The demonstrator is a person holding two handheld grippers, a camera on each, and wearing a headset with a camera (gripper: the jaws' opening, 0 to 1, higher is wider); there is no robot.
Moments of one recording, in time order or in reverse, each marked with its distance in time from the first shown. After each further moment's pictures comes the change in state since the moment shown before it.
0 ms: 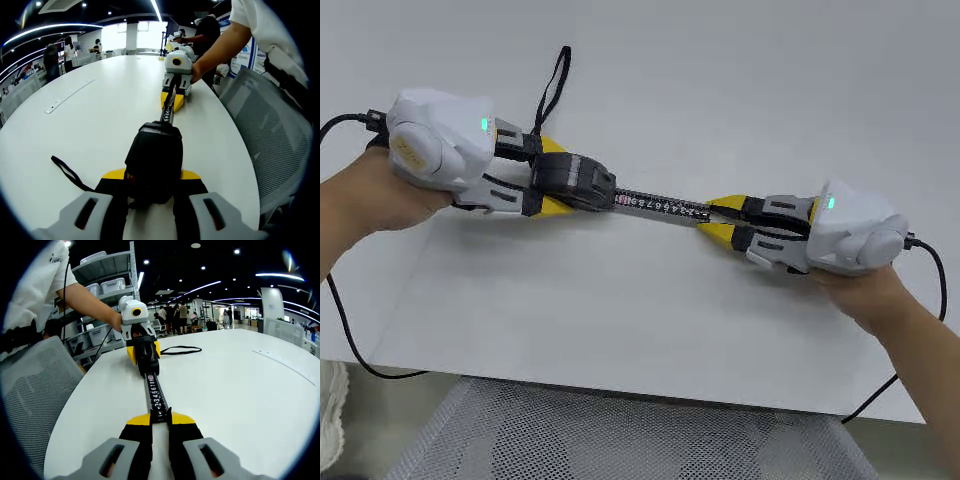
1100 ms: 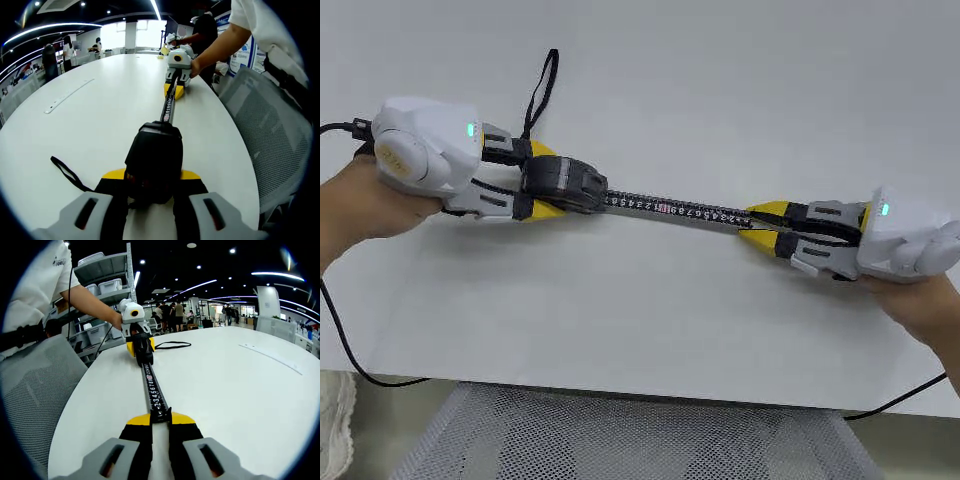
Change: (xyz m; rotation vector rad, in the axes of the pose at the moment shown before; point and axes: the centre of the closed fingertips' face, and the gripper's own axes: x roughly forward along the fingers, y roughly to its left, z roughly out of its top) left arm 0.002 -0.001 0.002 0.004 0.013 -0.006; right arm -0.054 -0.010 -0.020 0.012 0.017 -0.028
